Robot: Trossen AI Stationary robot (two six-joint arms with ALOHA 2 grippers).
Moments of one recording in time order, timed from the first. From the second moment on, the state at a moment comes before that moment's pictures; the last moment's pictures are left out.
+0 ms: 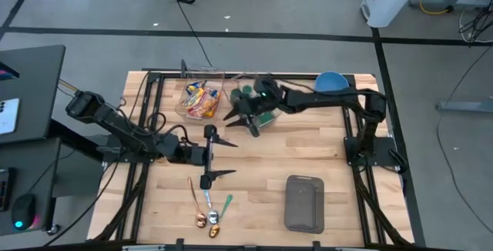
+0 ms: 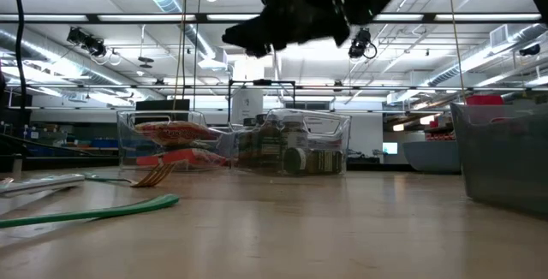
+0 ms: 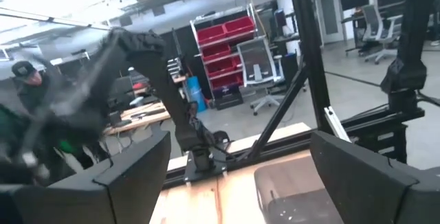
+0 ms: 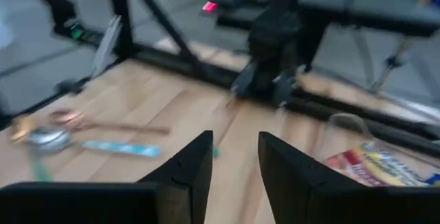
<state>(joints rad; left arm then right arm) -0.40 1.30 0.64 0.81 -0.32 0.30 -0.25 1.86 1.27 0.18 -0.63 -0.31</state>
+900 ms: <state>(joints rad) -0.48 1.30 0.64 0.24 -0.41 -0.23 0.13 1.41 0.15 1.42 0.12 -0.25</state>
